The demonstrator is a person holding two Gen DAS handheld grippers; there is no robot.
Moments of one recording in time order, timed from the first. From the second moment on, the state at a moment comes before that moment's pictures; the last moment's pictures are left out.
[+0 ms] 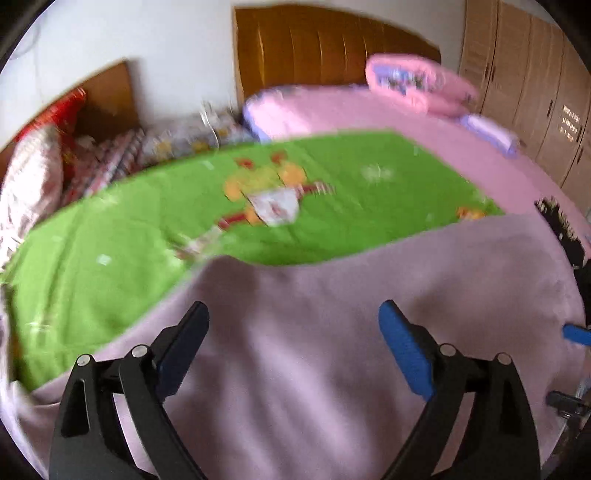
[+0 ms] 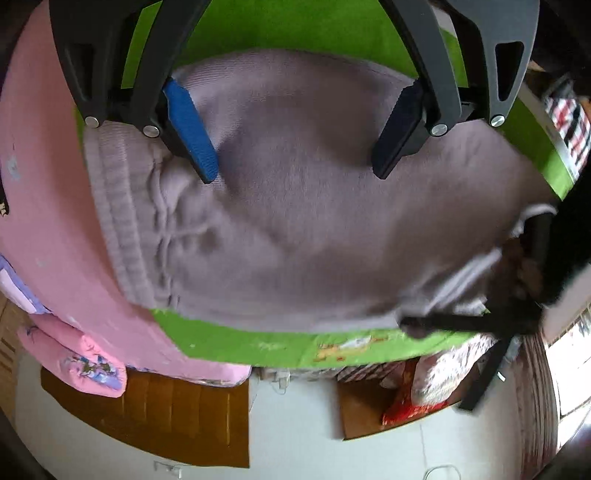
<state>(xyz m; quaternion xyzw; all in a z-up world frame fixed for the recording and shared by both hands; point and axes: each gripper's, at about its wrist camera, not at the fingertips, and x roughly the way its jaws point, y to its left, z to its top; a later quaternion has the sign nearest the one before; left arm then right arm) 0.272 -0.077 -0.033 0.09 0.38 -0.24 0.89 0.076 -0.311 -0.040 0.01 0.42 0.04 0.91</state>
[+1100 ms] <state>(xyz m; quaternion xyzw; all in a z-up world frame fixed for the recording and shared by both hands) 0.058 0.508 -0.080 -0.38 0.27 0.15 0.87 0.296 0.347 0.040 -0.23 0.39 0.62 0.64</state>
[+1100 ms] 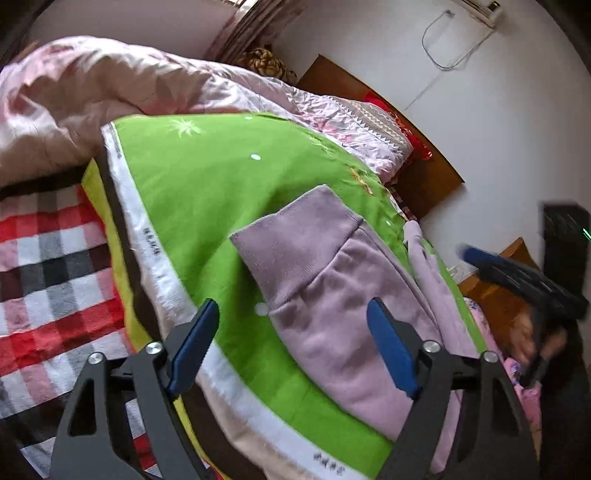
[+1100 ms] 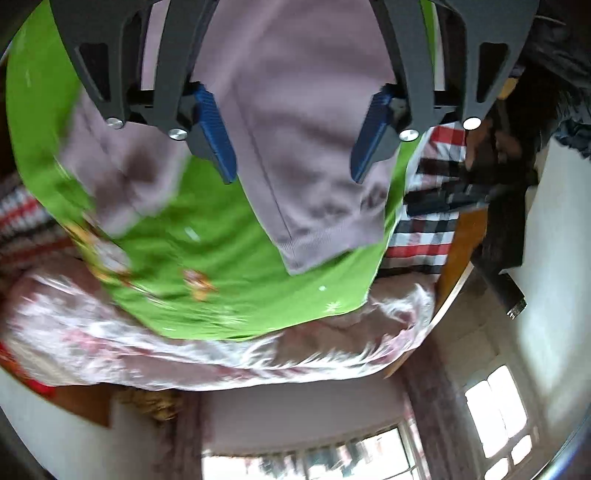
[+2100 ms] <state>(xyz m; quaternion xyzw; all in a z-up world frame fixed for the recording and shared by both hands) 0.110 0.538 -0.098 -0.33 0.32 0.23 0.86 0.312 0.428 -0.027 -0.27 0.41 0.60 0.63</state>
